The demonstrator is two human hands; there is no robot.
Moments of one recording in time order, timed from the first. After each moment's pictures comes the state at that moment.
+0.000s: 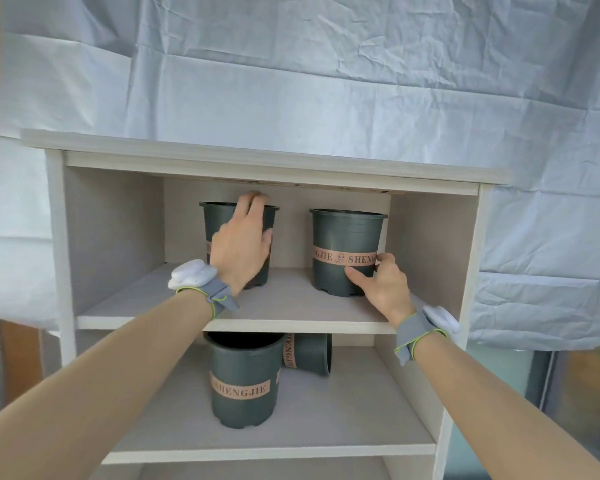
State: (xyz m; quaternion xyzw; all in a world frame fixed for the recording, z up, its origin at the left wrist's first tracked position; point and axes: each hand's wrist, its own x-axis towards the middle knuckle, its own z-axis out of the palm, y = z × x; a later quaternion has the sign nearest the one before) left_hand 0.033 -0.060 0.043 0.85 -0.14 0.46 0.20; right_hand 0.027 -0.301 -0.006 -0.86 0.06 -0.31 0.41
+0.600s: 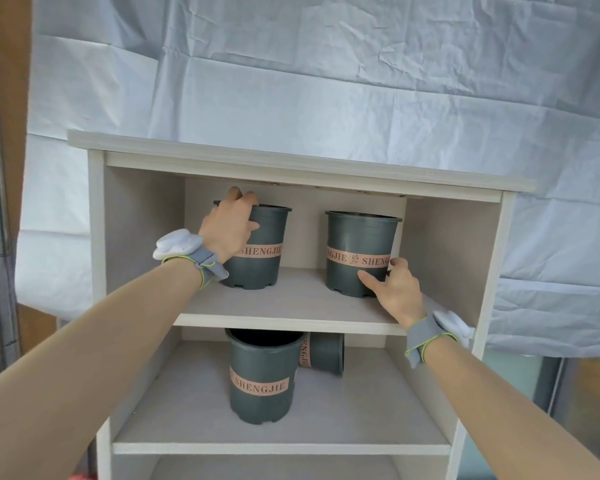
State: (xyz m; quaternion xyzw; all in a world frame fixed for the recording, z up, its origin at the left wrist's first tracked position) left_hand 0.046 0.009 0.073 0.90 -0.13 0.38 0.16; right_hand 0.026 -0.283 -0.008 -0.87 0.08 -0.31 0.38
